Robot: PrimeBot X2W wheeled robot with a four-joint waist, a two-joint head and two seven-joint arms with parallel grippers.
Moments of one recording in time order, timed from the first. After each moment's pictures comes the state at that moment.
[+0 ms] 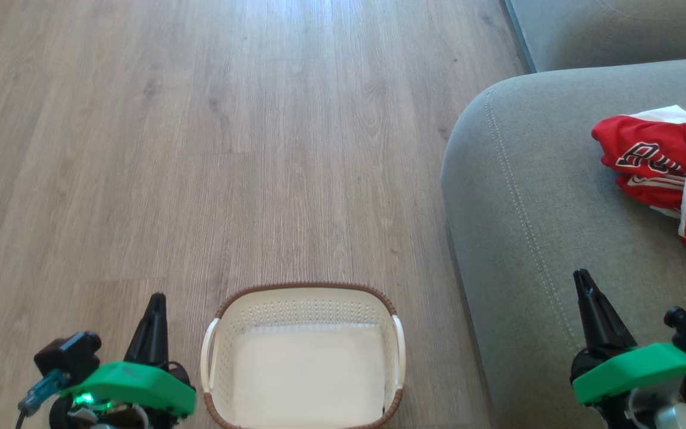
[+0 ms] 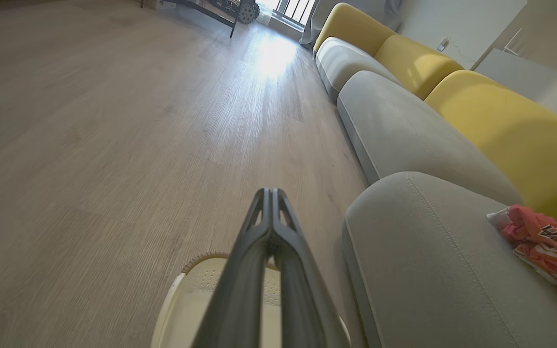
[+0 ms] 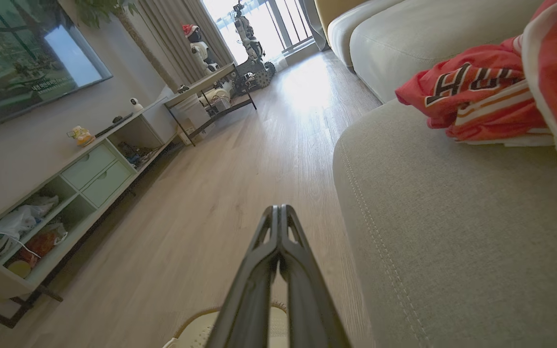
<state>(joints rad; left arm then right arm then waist) 0.03 0.18 -0.21 0.22 -0.65 0.04 -0.18 0.05 -0.19 0.06 0.17 0.65 0.13 -0.16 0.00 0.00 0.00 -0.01</state>
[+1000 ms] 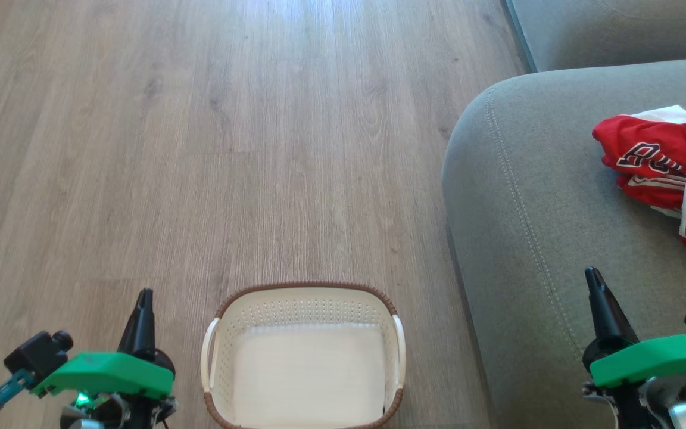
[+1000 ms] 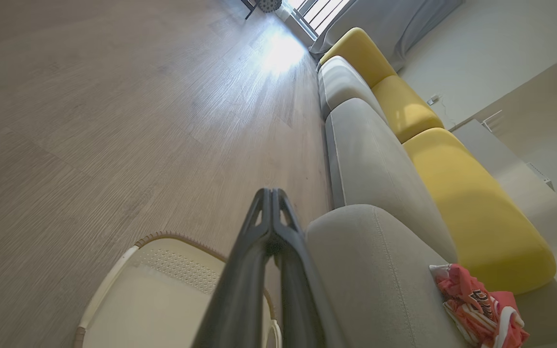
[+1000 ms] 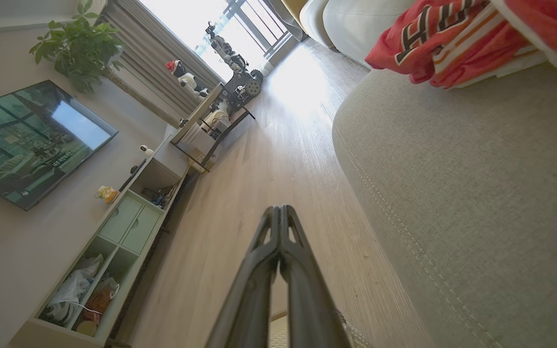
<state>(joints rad) 0.00 0.14 -0.13 0.23 -0.92 0.00 -0.10 0.03 -0.15 0.01 0.20 0.92 0.13 -0.09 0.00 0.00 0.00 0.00</state>
